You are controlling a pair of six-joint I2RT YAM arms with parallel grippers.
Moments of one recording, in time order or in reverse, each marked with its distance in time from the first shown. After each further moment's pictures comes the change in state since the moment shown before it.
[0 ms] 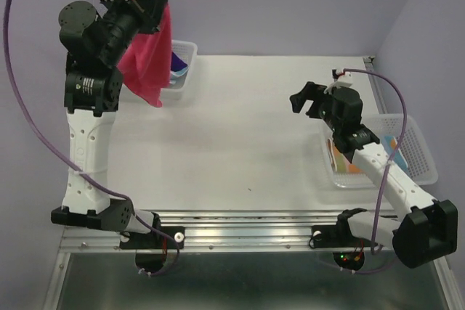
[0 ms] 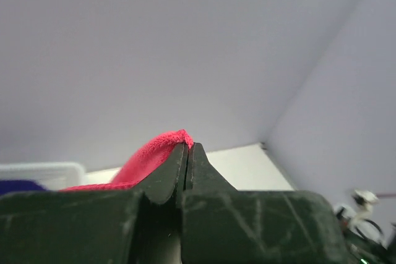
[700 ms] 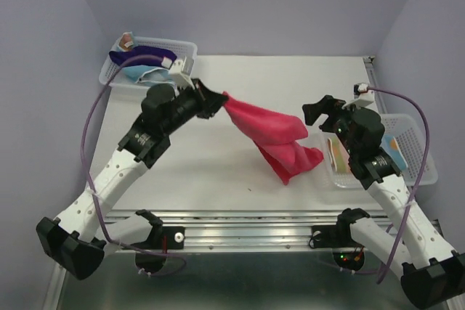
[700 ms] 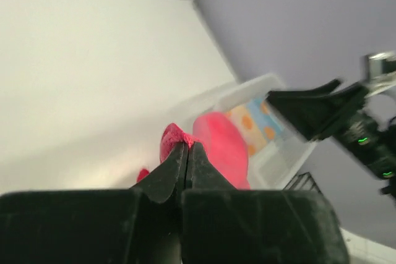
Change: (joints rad) left arm -0.504 -0.299 -0.693 0.237 -0.008 -0.164; right arm 0.000 -0.378 -0.114 -0.113 0.036 0.049
